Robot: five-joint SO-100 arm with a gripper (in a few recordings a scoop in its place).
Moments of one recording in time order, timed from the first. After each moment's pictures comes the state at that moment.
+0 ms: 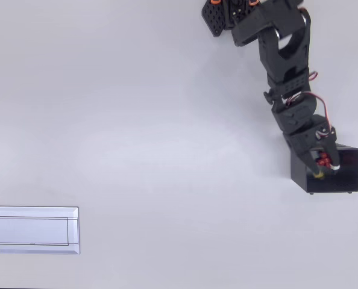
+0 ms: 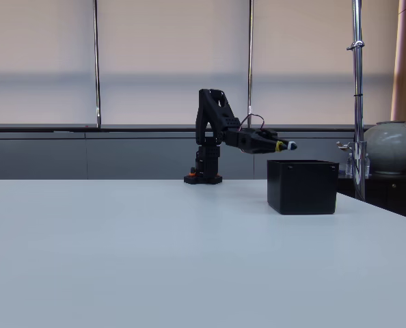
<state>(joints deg) -28.7 73.3 32.7 -36.9 -6.6</state>
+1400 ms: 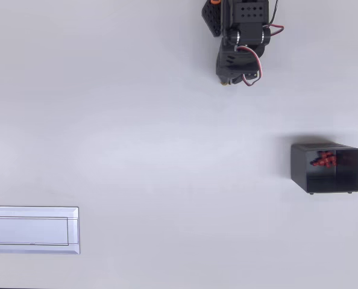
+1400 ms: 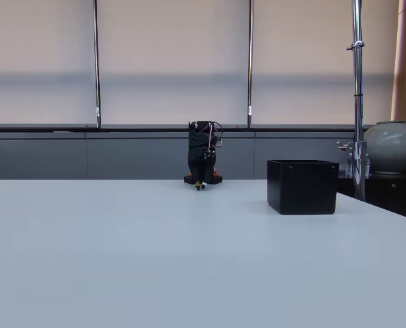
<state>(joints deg) -1.4 -7.9 0.3 72.9 -3.8</state>
